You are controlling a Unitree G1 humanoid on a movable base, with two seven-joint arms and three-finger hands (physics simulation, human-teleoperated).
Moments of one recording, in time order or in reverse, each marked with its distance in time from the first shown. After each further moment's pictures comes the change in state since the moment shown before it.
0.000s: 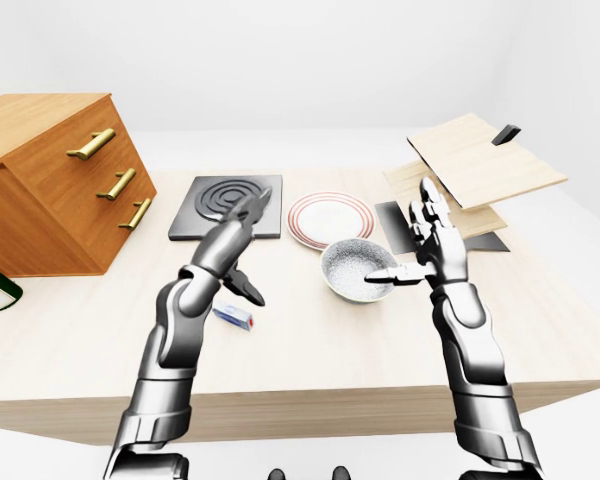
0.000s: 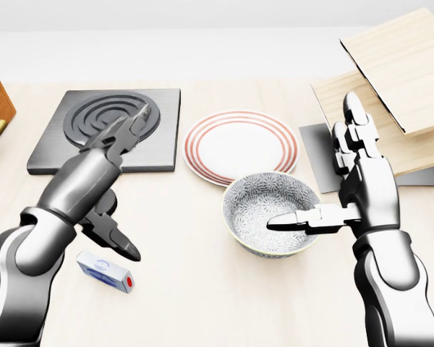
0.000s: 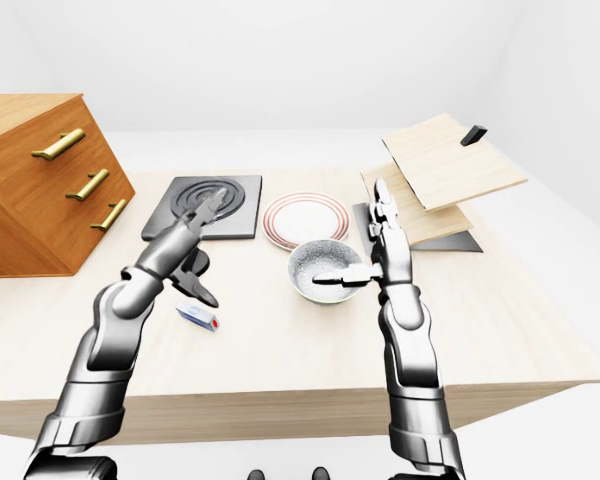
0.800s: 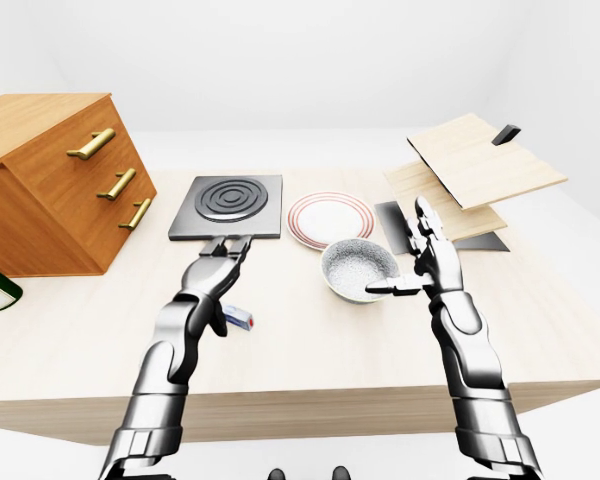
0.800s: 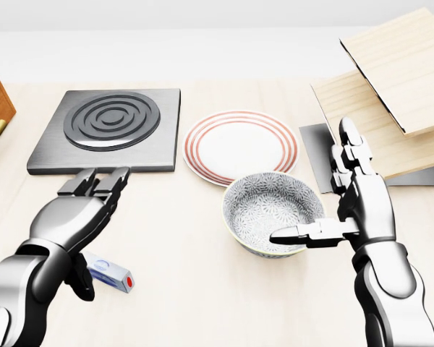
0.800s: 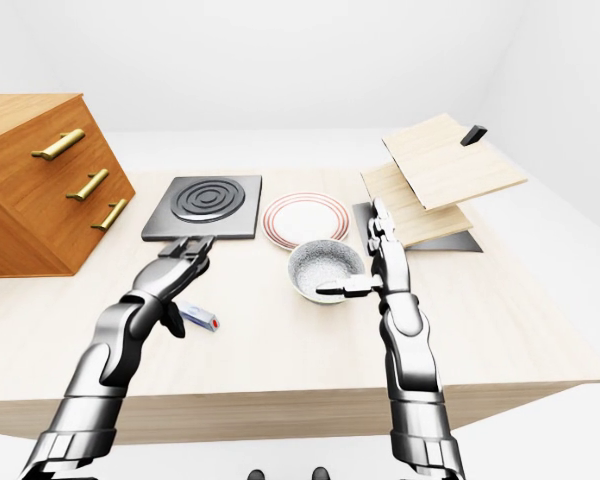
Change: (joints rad) left arm 0.090 0.037 -0.005 0.120 0.509 -0.010 -0.003; right arm 0.029 -0.002 -0.008 0.080 0.007 0.000 0.020
